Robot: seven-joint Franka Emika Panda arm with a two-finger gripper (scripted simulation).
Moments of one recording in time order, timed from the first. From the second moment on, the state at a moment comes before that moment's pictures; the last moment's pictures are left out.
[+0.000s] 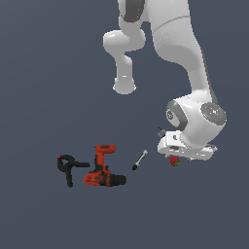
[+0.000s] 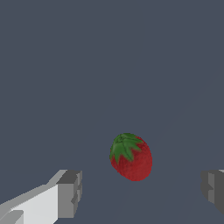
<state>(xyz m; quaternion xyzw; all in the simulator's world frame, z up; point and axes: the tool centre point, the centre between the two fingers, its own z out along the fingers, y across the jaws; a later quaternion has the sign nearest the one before) 0.064 0.241 0.073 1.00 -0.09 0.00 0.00</state>
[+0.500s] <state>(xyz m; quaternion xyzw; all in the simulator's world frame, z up) 0.064 0.241 0.043 1.00 -0.09 0.00 0.00</state>
